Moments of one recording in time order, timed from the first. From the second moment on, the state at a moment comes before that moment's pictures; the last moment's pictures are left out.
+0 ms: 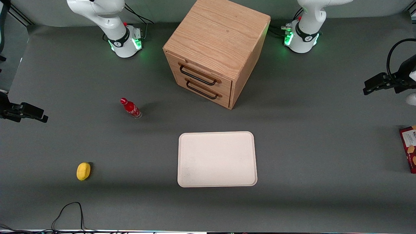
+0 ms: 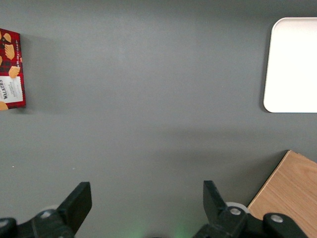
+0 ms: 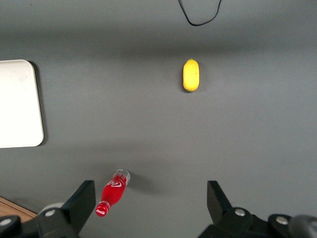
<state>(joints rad) 0.06 0.03 -0.06 -1.52 0.01 1.50 -0.04</state>
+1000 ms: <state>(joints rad) 0.22 0.17 -0.04 -1.41 0.01 1.52 0.10</state>
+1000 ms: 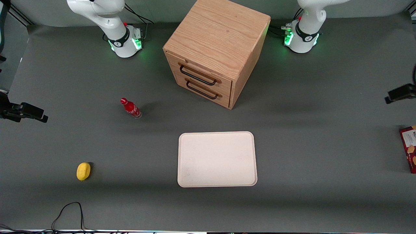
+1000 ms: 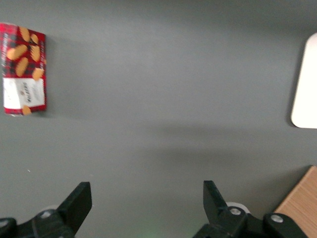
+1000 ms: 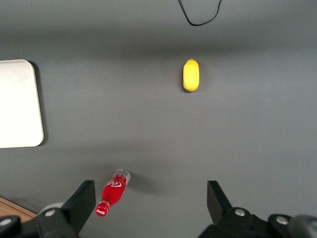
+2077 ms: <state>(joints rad) 0.65 0.63 -0.04 -1.01 0.01 1.69 0.65</state>
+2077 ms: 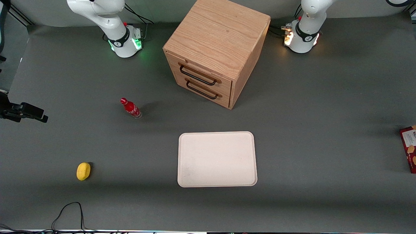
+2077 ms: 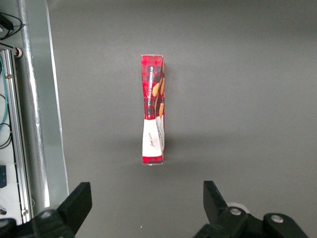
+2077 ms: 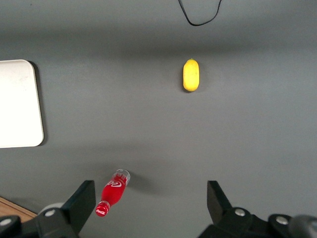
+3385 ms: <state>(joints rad) 0.63 0.94 -0.04 -1.01 0.01 1.95 0.63</state>
